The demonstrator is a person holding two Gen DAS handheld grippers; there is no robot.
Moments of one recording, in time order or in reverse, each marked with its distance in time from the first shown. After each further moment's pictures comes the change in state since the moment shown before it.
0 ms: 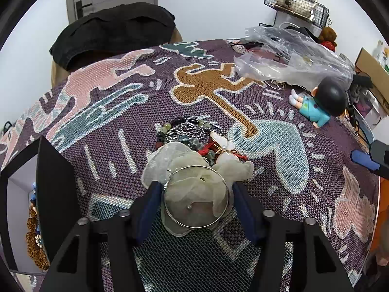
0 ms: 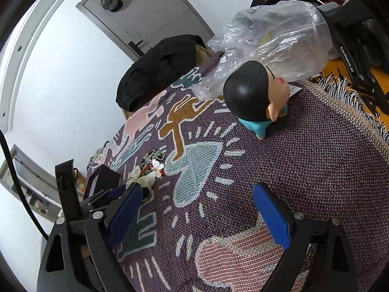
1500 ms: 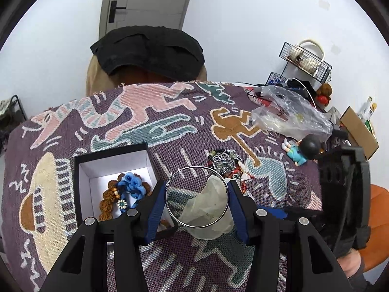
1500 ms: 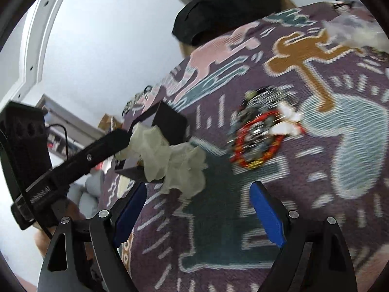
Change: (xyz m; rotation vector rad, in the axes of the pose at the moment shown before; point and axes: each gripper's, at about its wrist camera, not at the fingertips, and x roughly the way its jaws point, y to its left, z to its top) left arm -0.107 0.080 -0.013 -0.180 -0.142 -0.084; right arm 0.122 0.138 -0.048 -0.178 0.323 0.242
